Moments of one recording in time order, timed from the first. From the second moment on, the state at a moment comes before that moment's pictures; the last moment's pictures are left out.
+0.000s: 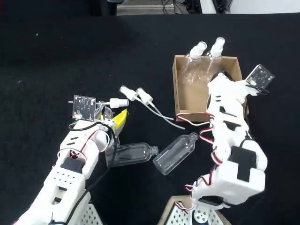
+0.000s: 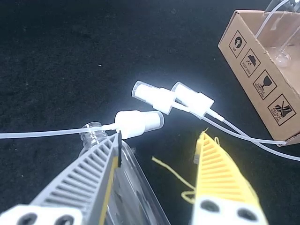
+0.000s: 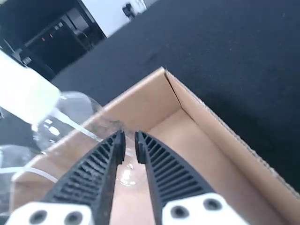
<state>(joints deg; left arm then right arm) 9.9 -59.3 89.8 2.2 5.6 17.1 6.8 50.1 -22.8 -25.5</state>
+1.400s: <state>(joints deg) 9.9 -59.3 89.8 2.2 5.6 14.4 7.4 49.5 -22.8 -25.2</state>
